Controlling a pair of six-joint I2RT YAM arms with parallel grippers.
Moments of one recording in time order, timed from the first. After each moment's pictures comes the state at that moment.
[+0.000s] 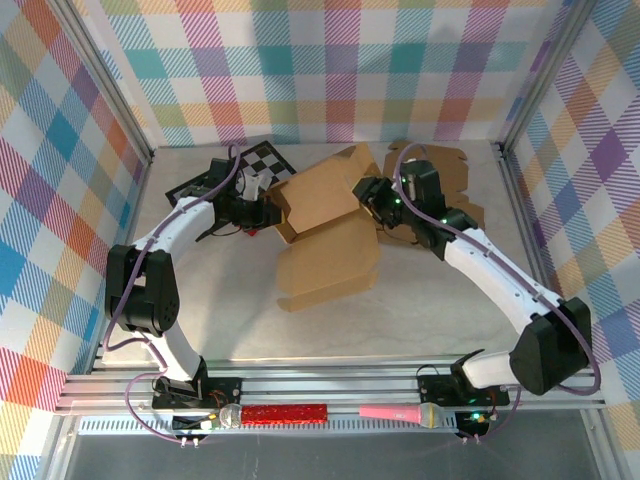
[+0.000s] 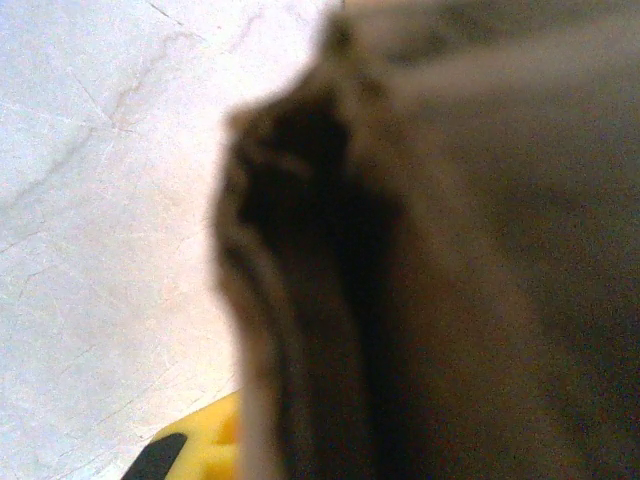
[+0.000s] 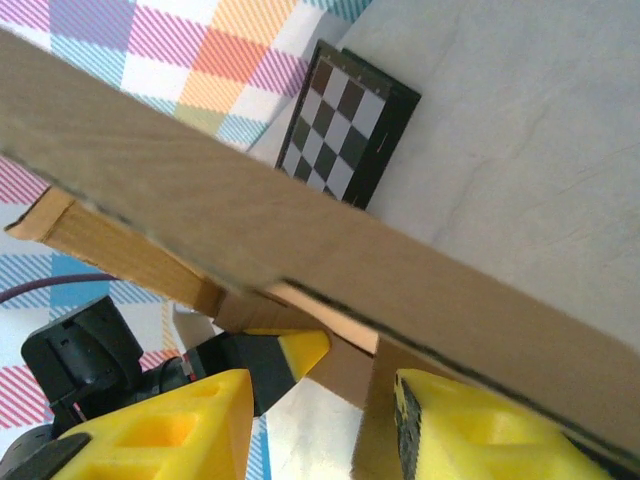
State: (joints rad) left arm -0.18 1.72 1.31 -0.61 0.71 -0.26; right arm 0.50 1.38 1.17 -0.26 -0.26 1.11
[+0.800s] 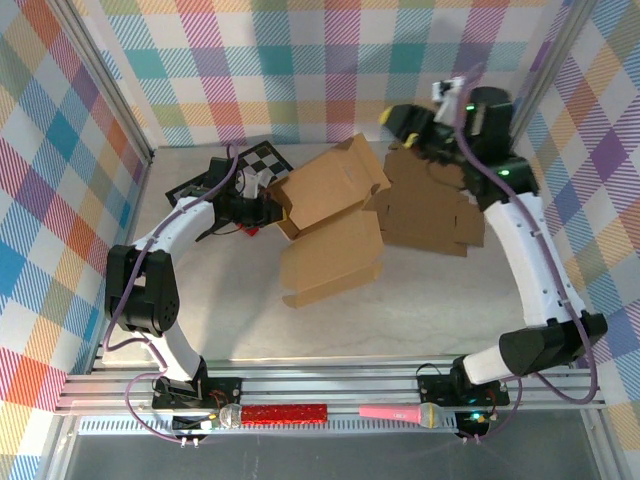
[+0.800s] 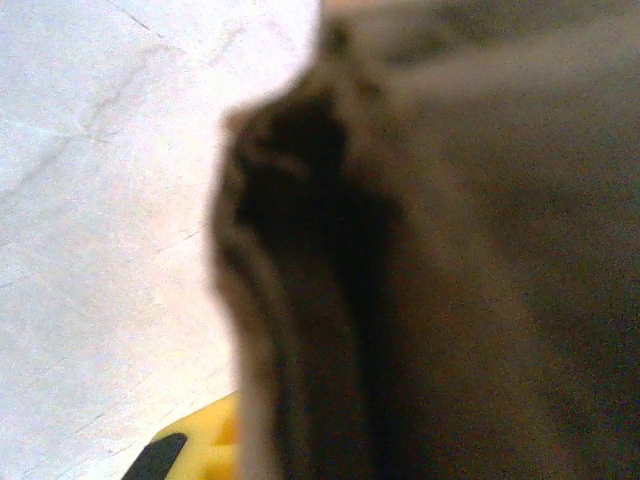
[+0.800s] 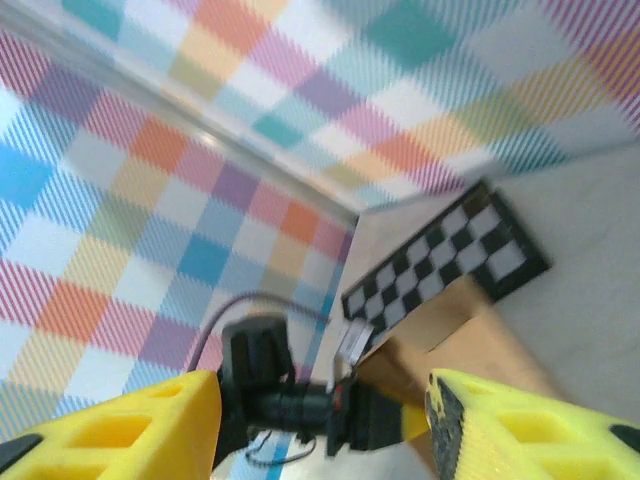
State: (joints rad) left arm -0.18 1.72 1.31 -0.56 0.75 -0.33; right arm 0.20 1.44 1.74 -0.51 -0.59 0.76
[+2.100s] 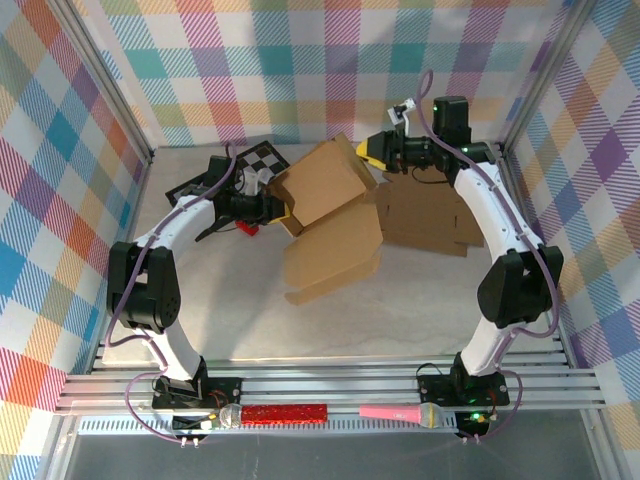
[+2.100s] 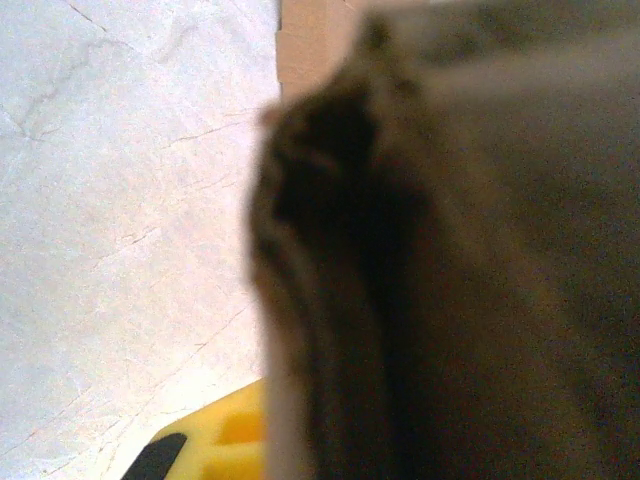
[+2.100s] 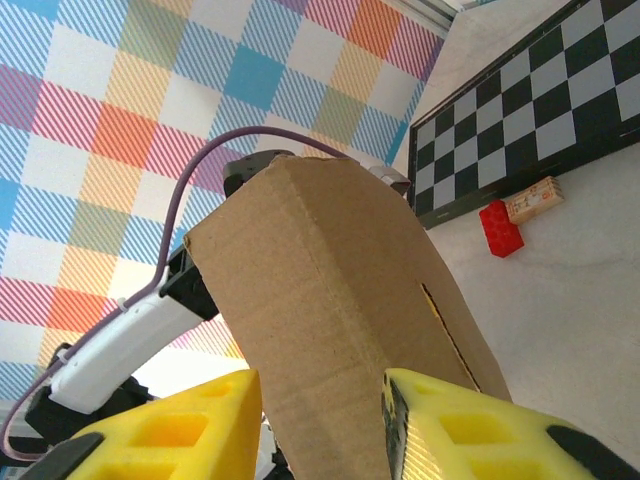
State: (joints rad) left arm -0.17 1.75 1.33 -0.53 0.84 -0.40; right arm 0.21 1.75 1.74 -0.53 -1.11 0.57
